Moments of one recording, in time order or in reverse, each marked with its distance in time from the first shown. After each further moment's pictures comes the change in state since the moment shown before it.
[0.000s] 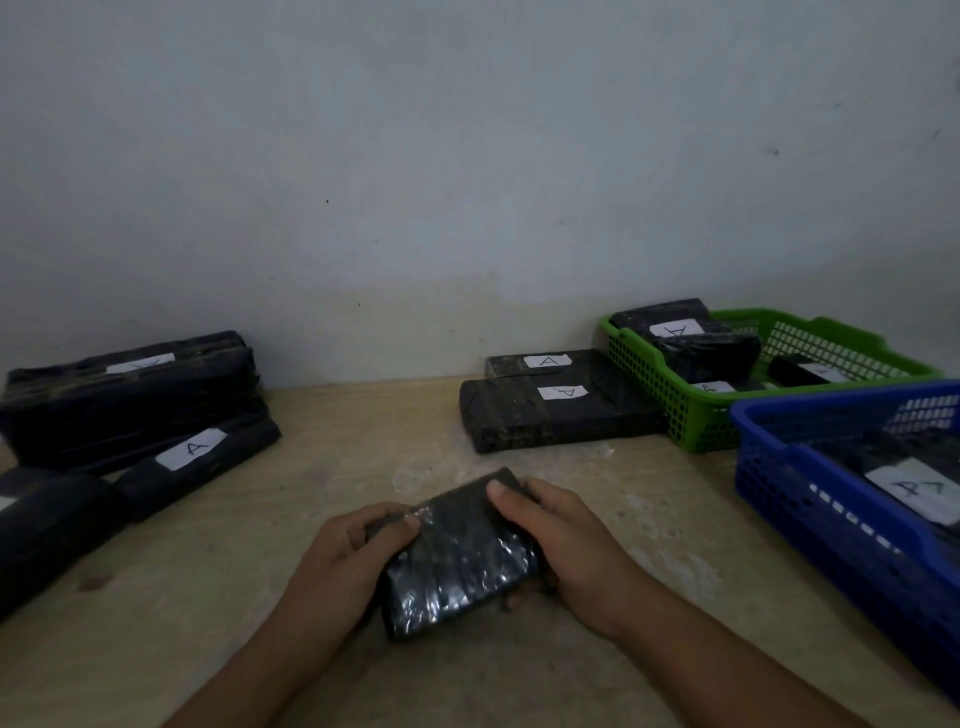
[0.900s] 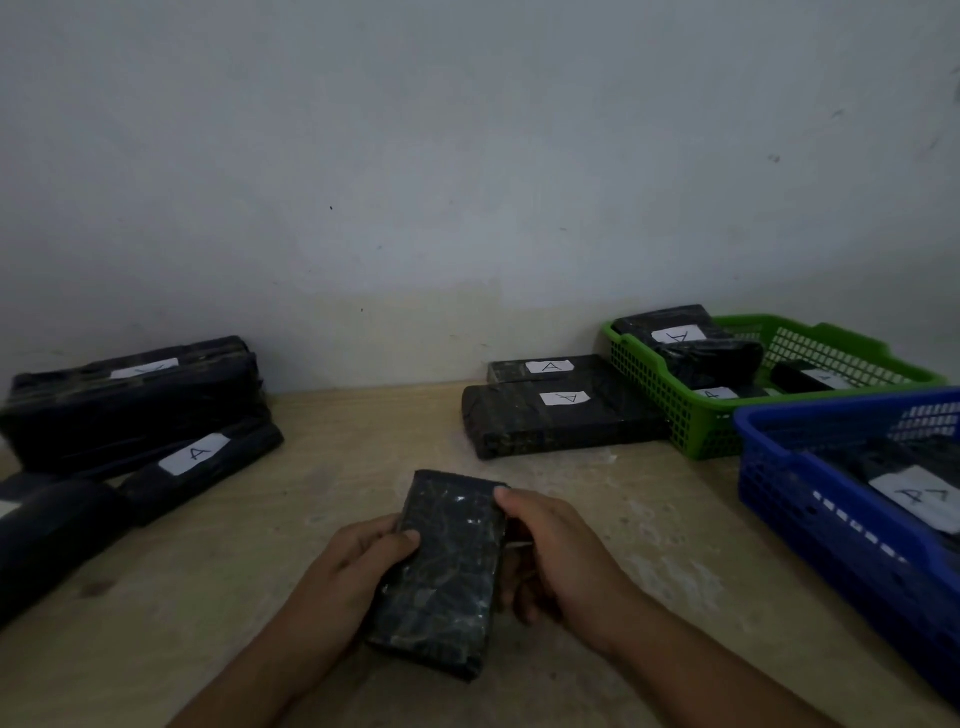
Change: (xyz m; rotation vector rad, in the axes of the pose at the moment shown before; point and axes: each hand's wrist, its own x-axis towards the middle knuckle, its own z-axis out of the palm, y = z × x) left_hand -0.004 0.004 0.000 -0.090 -0.044 -0.087; right_hand -0.007 -0.004 0.011 -0.090 -0.009 0.002
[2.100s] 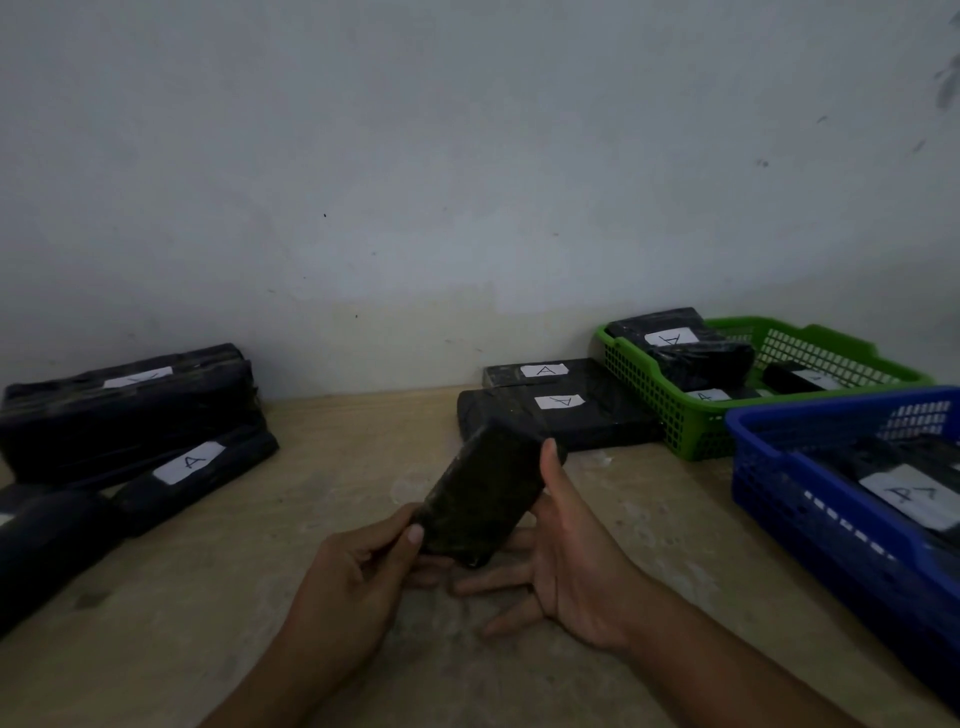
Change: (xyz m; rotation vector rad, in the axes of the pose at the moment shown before) left_hand 0.002 -0.008 0.004 0.320 0.129 0.292; right_hand 0.004 -0.004 -0.012 0.389 -0.168 0.263
